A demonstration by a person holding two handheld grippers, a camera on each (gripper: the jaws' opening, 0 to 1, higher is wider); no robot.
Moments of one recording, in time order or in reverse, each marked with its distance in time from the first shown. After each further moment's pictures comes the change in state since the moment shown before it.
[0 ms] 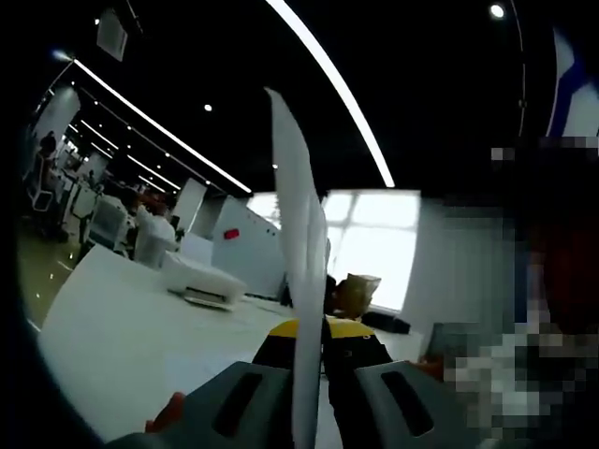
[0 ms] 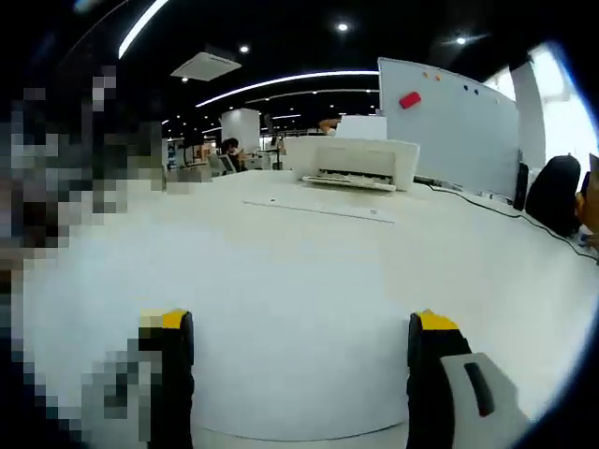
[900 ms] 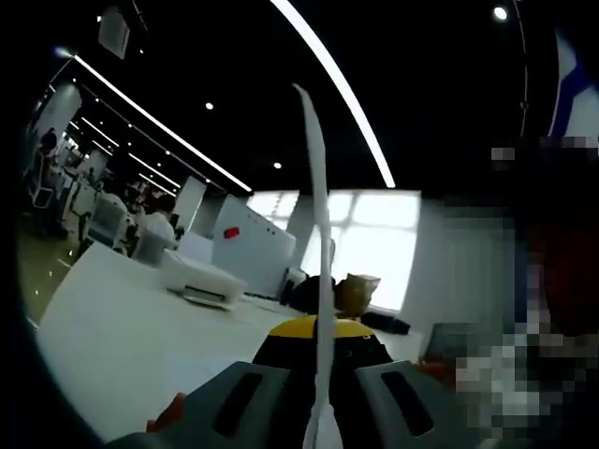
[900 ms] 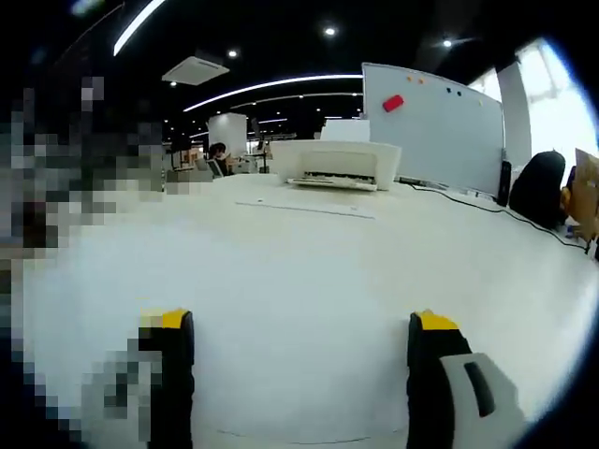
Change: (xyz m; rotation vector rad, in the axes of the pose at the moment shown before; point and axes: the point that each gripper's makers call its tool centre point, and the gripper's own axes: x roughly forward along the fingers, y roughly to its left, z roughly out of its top) left arm 0.008 0.005 -0.001 -0.012 0.004 -0.006; right arm -0.024 -0.008 -0.009 0.026 -0.010 -0.070
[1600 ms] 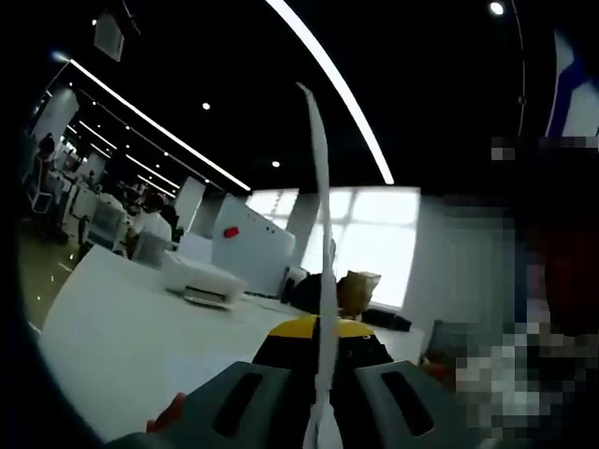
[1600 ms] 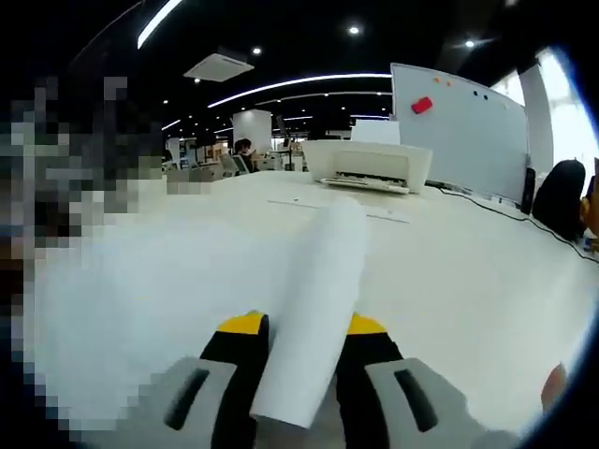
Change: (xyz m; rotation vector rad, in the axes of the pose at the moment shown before) left arm -0.003 -0.008 0.001 0.022 0.011 0.004; right arm 0.006 0.031 0.003 -0.051 0.016 0.115
